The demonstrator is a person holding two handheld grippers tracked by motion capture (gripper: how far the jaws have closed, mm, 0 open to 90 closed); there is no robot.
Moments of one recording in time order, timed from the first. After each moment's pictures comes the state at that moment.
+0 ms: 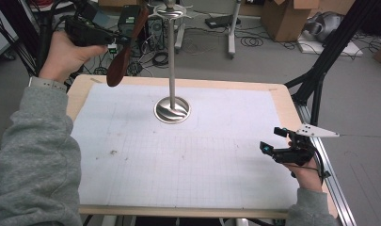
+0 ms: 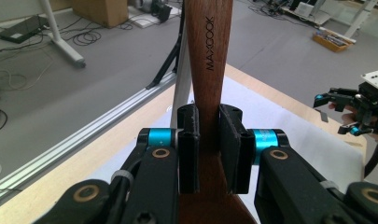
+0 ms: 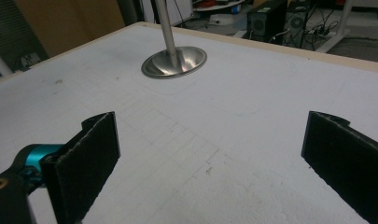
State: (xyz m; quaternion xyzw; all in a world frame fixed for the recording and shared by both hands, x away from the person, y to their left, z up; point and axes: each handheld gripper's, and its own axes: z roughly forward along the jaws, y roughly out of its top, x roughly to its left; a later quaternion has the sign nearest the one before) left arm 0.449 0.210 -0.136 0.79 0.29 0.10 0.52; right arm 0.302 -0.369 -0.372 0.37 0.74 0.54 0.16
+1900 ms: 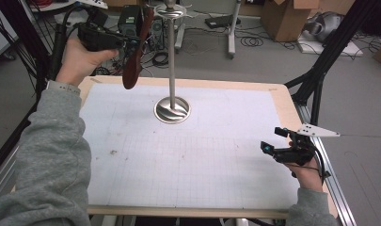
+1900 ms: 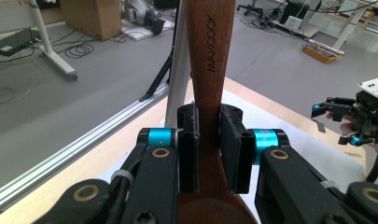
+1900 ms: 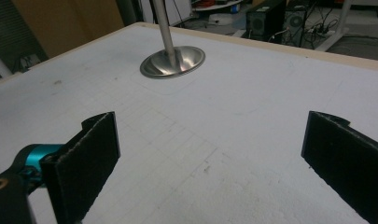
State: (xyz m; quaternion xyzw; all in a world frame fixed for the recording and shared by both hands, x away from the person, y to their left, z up) left arm 0.459 0.194 -0.156 0.78 0.28 0.10 0.55; right arm 0.303 -0.372 -0.373 0.37 0.73 0.55 0.16
